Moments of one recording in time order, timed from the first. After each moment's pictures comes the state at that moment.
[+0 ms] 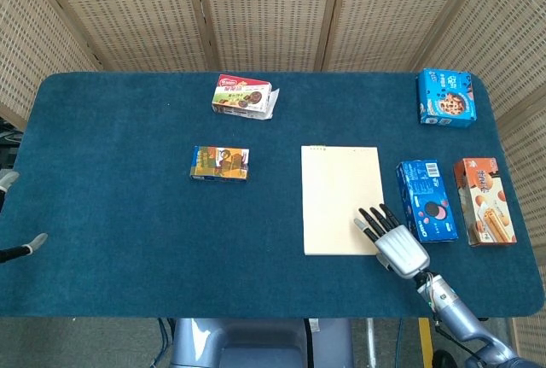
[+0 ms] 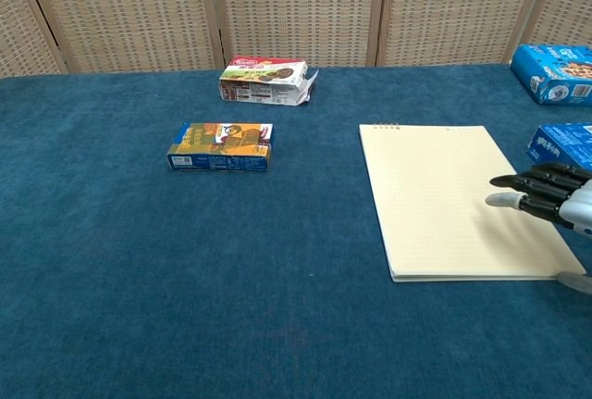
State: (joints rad) left arm -0.10 -0.97 -0.12 -1.86 1.35 1.50 0.07; right arm 0.38 -1.55 -0.05 -1.01 -1.77 1.23 -0.11
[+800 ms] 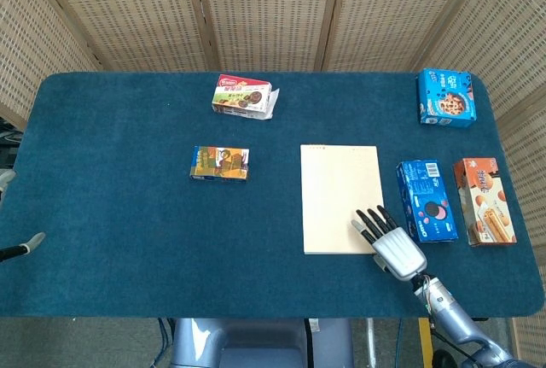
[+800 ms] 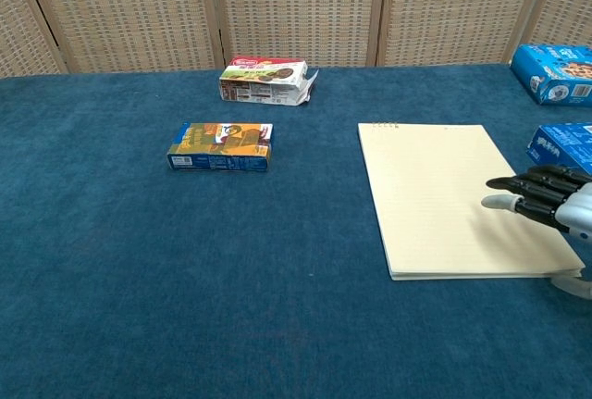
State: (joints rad) left arm -0.10 -0.96 -0.13 -1.86 1.34 1.49 0.04; right arm 0.38 -1.58 -0.07 -1.00 -1.75 1.26 -0.12
